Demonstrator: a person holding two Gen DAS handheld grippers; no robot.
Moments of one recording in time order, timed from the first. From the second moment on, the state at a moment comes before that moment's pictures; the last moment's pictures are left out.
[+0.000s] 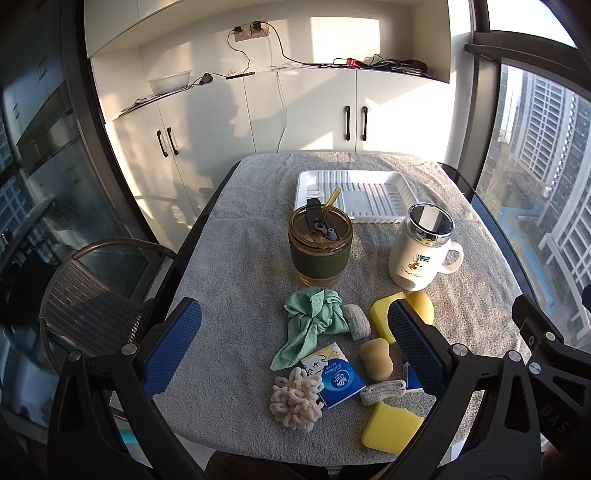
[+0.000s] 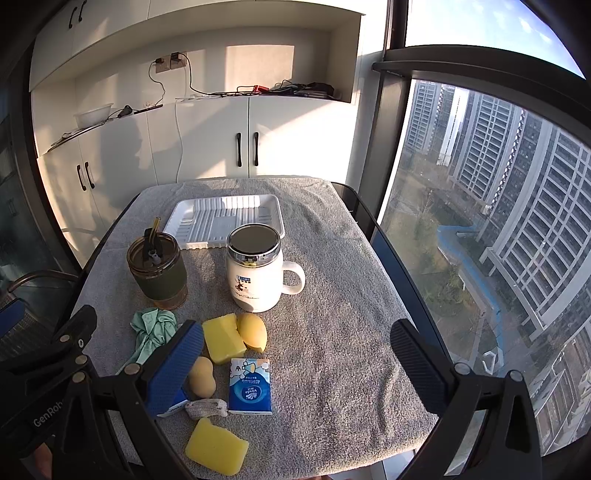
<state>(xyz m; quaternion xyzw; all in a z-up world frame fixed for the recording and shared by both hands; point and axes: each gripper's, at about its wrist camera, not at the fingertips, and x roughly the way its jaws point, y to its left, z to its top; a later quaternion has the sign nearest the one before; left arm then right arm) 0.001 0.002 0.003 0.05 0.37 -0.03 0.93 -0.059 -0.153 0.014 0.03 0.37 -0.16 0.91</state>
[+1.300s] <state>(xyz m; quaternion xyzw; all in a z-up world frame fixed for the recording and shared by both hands) 0.002 0.002 0.000 0.06 0.37 -0.02 0.92 -0.058 -0.154 0.012 0.03 0.38 -0.16 0.91</state>
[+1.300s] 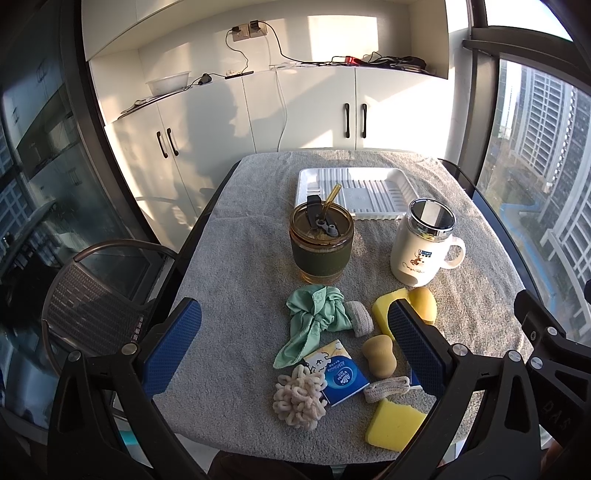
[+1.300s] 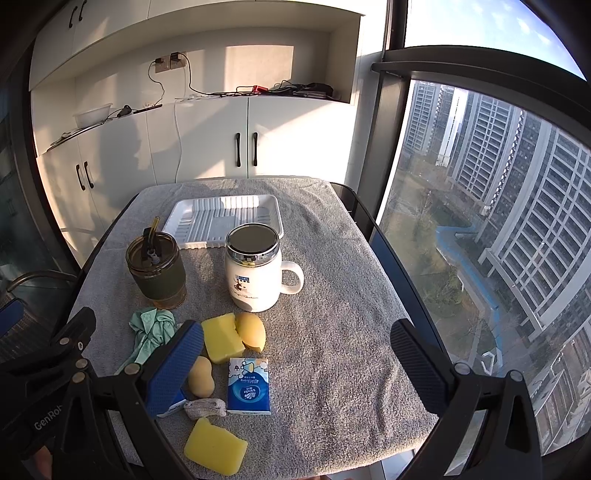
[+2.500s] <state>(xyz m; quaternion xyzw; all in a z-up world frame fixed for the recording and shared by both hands) 0.002 0.042 -0.174 0.06 0.53 -0.12 0.84 -0.097 -0.086 -0.127 -0.10 0.44 0.05 0.89</state>
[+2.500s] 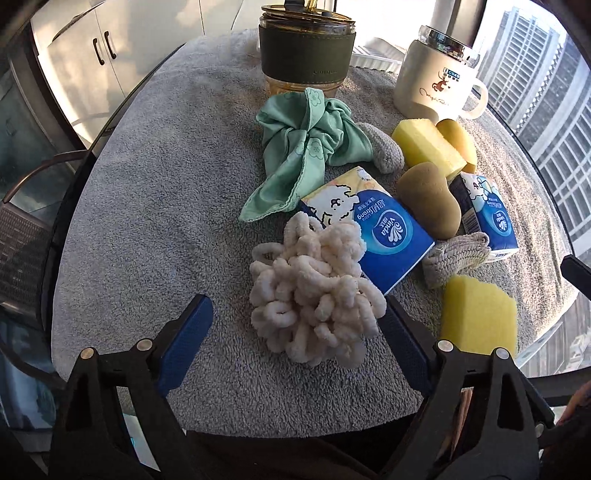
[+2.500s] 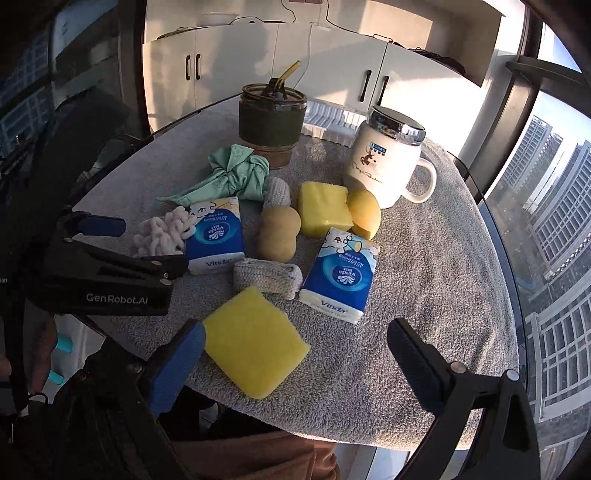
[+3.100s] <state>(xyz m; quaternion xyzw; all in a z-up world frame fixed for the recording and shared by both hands) -0.004 0.059 -0.176 0.05 0.48 -0.11 0.87 -0.106 -0.077 -0.164 -0.10 0.41 0.11 0.90</state>
